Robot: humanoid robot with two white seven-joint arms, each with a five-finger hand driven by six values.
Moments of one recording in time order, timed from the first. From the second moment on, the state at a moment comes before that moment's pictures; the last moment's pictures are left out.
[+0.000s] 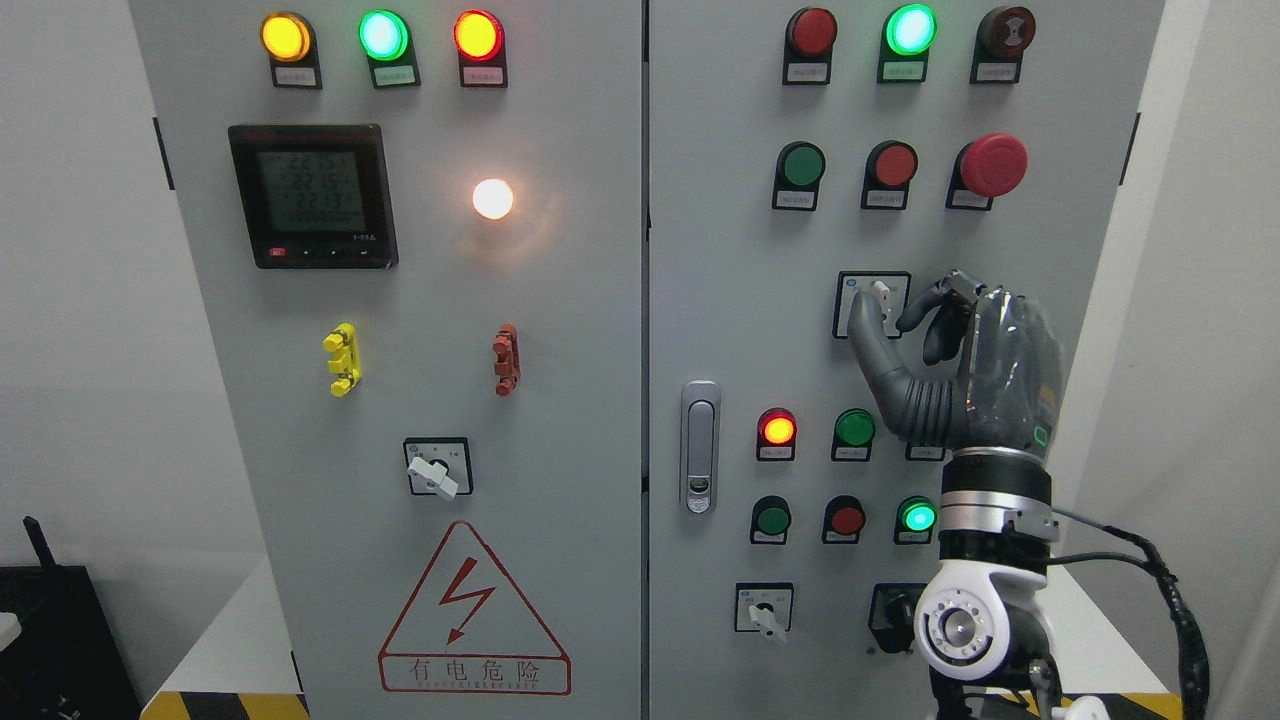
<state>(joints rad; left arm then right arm) 0.00 -0.09 0.00 0.00 0.00 -0.07 0.08 -0.70 0.10 0.04 -1.76 0.87 0.27 -0.15</state>
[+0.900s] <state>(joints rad) 0.00 -0.09 0.00 0.00 0.00 -0.07 0.08 -0.59 0.09 0.03 -1.87 0.87 0.15 -0.18</state>
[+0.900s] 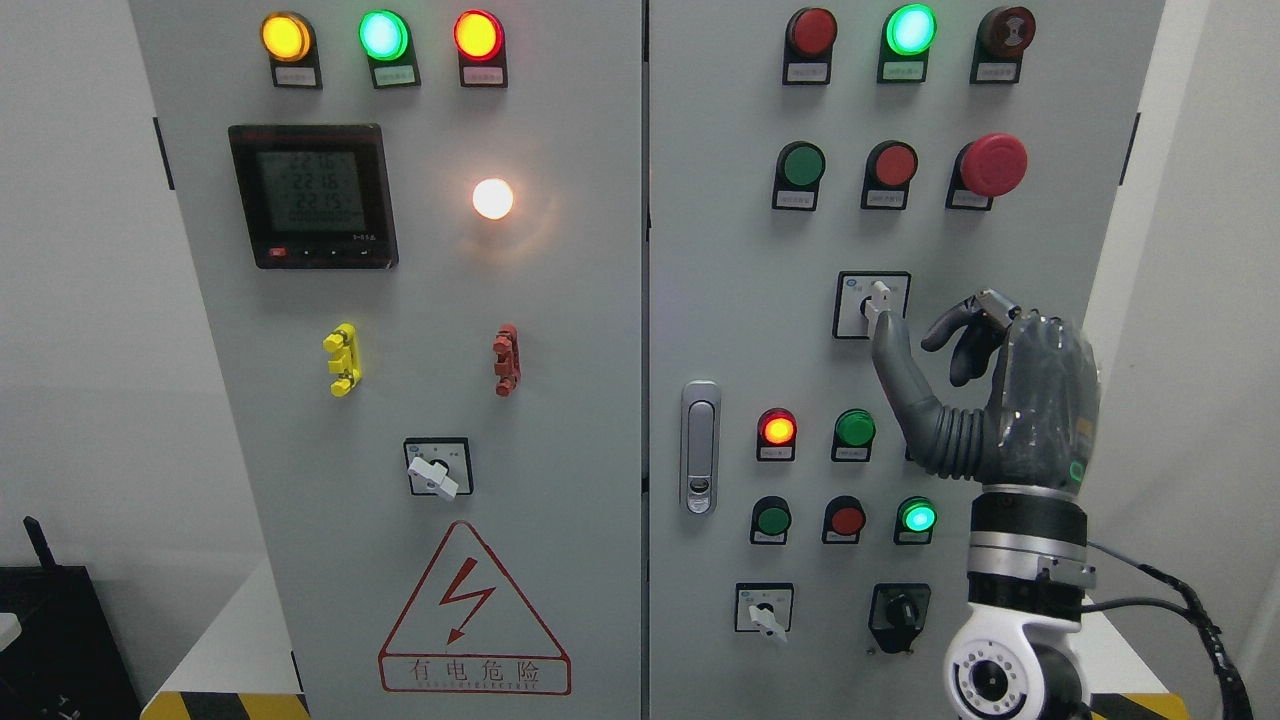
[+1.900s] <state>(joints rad) 0.00 -0.09 0.00 0.00 0.00 -0.07 0.08 -0.38 -0.03 0.03 -2.00 0.87 -0.20 -0.18</state>
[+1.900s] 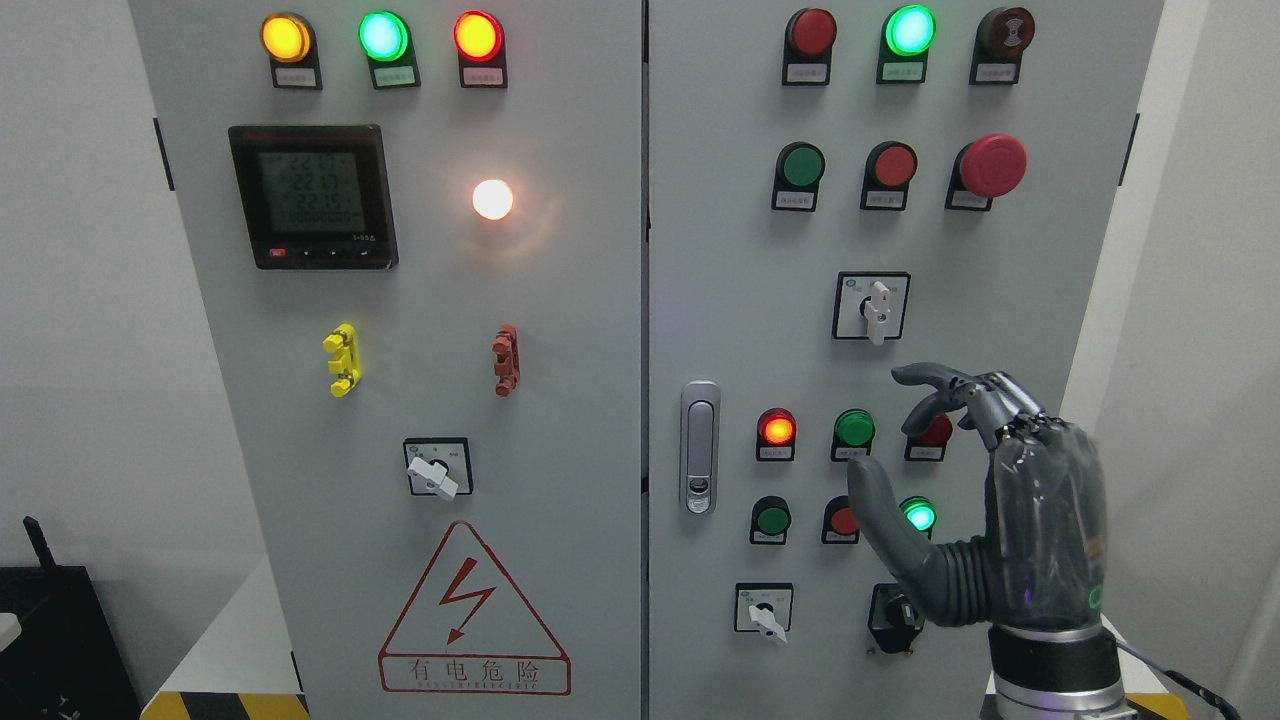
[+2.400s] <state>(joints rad) 0.00 -0.09 0.00 0.00 0.00 -0.07 0.08 -0.34 -0.08 0.01 -2.01 0.87 -0.14 -0.14</state>
